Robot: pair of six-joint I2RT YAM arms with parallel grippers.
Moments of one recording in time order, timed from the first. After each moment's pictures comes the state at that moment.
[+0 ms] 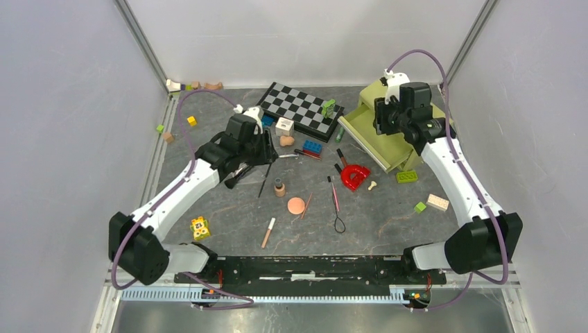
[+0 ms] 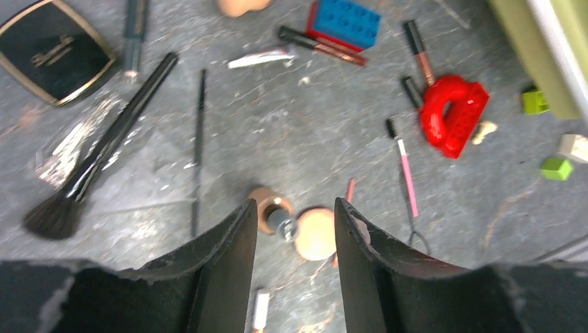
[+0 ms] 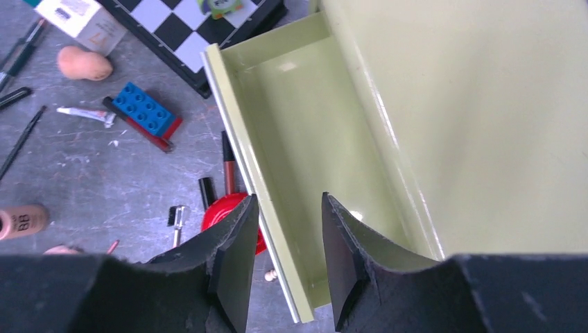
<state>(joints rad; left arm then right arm) -0.52 1.33 1.13 -0.51 0.01 -0.49 0.20 1.38 1.33 -0.57 -0.02 -0.03</state>
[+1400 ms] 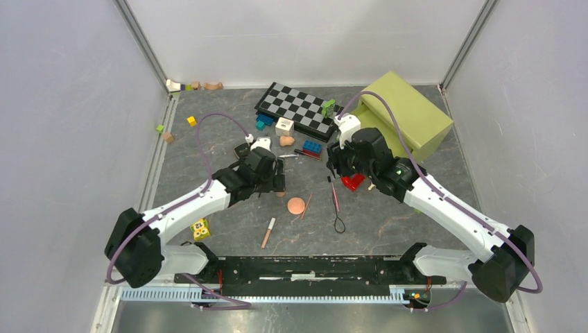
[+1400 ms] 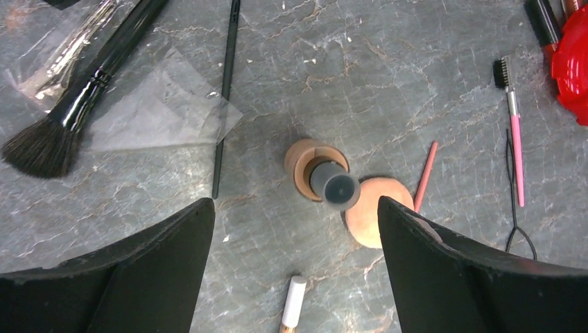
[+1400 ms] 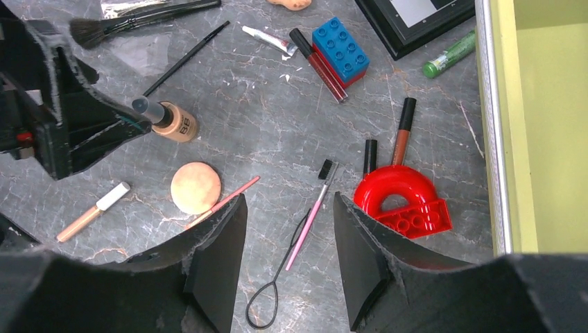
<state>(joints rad) -0.71 1.25 0.83 -0.44 -0.28 -0.55 0.71 1.18 1.03 -0.42 0.08 0.13</state>
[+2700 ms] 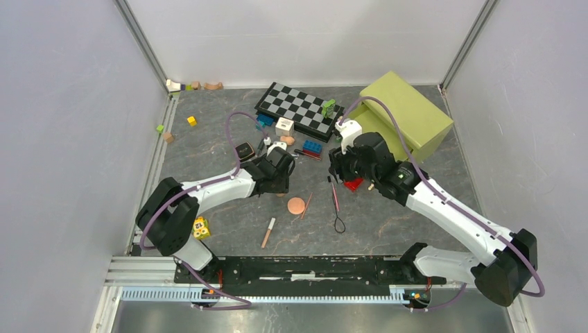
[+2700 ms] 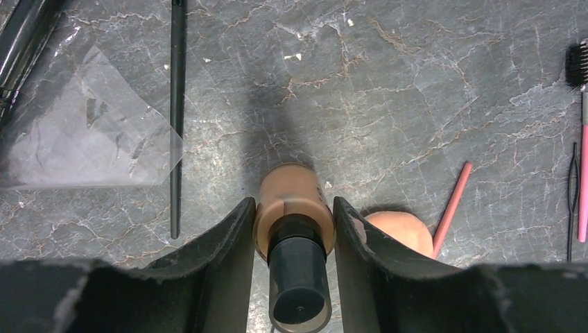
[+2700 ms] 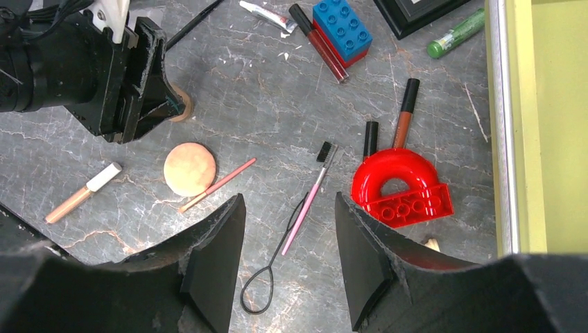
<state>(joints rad) -0.74 1.56 0.91 -0.36 -0.27 -0.56 0.71 1.15 0.98 -0.44 0.07 0.12</state>
